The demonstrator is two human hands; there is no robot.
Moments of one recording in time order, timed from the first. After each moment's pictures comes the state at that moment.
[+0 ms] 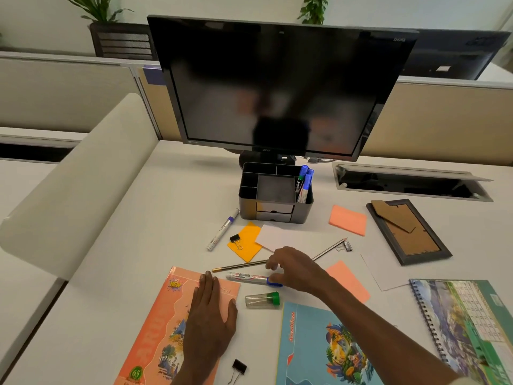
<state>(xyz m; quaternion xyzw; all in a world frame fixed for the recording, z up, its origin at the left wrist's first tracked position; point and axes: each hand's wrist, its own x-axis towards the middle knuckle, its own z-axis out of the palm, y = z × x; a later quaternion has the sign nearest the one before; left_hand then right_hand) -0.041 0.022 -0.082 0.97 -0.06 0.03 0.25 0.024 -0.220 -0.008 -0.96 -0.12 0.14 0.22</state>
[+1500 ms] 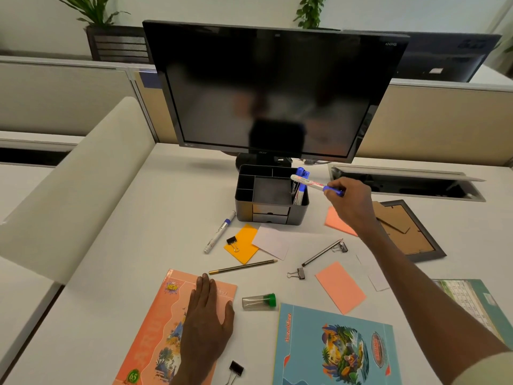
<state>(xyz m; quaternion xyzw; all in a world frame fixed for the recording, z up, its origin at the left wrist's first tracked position) -0.041 0.021 -0.080 0.96 -0.07 0.03 0.25 0.080 -0.323 0.091 -0.92 0.14 -0.18 0.31</state>
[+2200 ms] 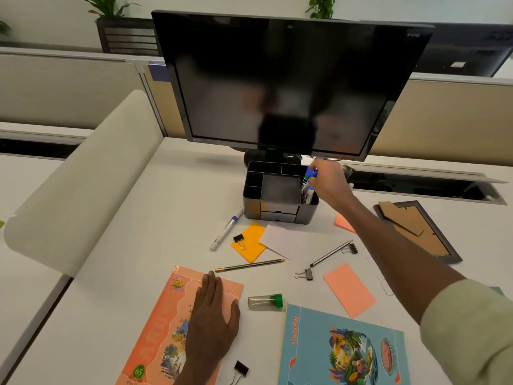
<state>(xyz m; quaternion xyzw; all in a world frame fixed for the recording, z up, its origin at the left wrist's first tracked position) -0.041 0.023 -0.082 0.96 -0.08 0.03 0.26 0.151 -0.284 0.099 -0.96 0.13 -0.08 0.22</state>
